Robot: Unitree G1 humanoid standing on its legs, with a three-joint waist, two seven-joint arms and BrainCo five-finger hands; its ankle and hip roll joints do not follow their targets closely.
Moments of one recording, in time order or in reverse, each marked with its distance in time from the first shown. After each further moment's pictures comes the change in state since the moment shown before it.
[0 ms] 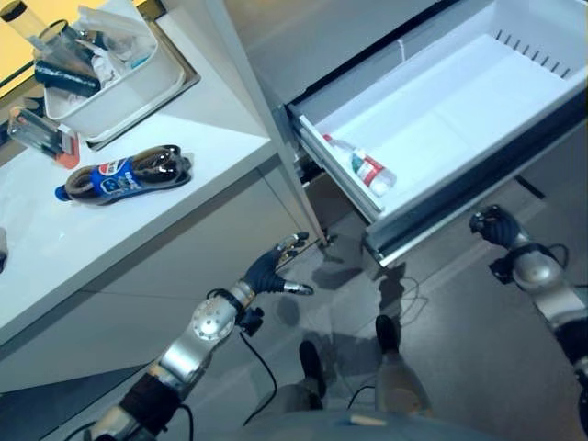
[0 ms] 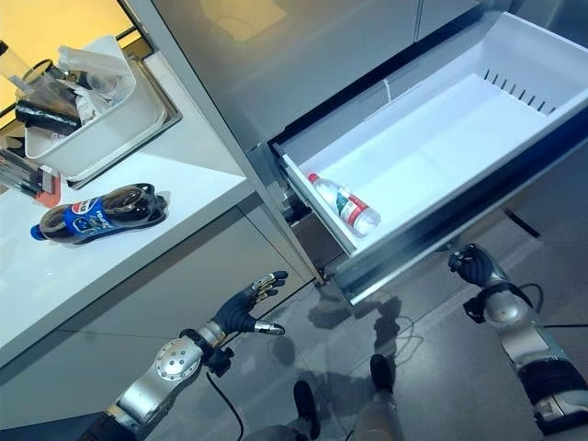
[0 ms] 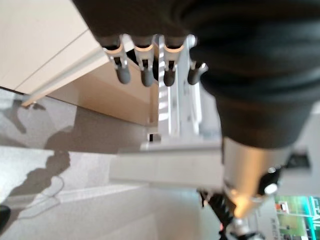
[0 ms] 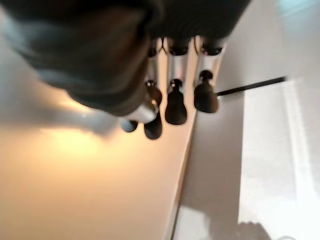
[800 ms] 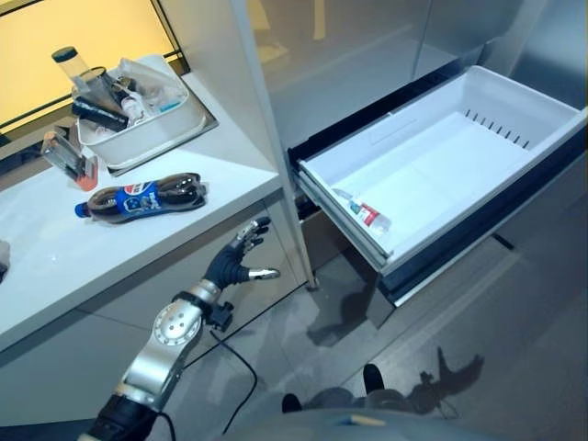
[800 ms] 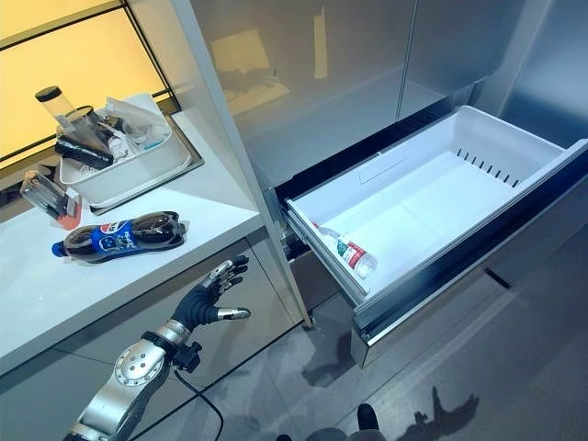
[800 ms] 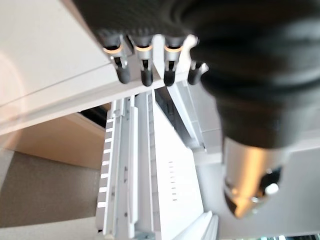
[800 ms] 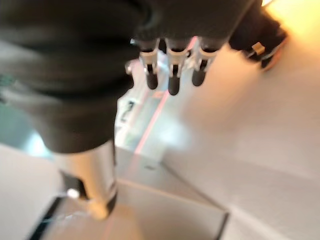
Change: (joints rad) left arm 0.182 0.052 0.241 -0.135 -0.102 0.014 -0.063; right arm 0.609 0.126 -0.905 0.308 0.381 -0.130 -0.175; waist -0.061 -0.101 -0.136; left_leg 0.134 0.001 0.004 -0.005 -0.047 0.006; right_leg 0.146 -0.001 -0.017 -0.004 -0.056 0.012
